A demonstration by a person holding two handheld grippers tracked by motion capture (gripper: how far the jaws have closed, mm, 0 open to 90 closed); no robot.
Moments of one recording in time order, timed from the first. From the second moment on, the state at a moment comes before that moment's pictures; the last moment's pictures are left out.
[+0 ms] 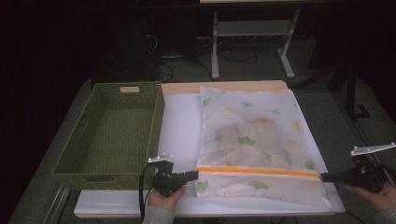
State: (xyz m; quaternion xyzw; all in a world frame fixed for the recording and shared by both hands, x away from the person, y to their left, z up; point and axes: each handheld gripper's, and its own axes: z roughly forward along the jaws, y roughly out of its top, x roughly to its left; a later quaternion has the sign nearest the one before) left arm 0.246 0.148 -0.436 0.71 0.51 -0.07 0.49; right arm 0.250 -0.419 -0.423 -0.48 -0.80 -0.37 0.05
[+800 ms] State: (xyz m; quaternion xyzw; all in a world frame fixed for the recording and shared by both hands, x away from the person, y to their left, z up) left arm 0.246 0.149 -0.437 0.71 0.51 -0.06 0.49; right arm 0.248 -0.420 -0.424 -0.48 -0.79 -0.38 0.04
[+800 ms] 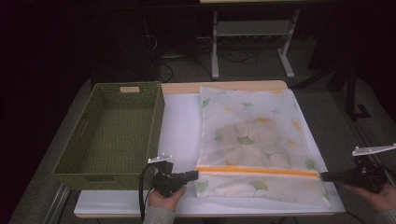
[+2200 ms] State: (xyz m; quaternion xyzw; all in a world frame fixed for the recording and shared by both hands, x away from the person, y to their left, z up) left arm 0.250 0.150 -0.414 0.70 0.49 -0.05 0.52; right arm 0.263 -0.374 -0.397 -0.43 -0.80 -0.41 0.03
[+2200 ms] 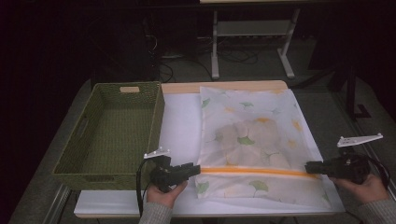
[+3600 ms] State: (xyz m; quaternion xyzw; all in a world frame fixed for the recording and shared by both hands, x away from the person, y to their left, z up) left arm 0.243 0.145 -0.401 0.71 0.46 -0.03 0.54; right arm 0.284 -0.296 -0.372 -0.37 -0.82 -0.43 0.03
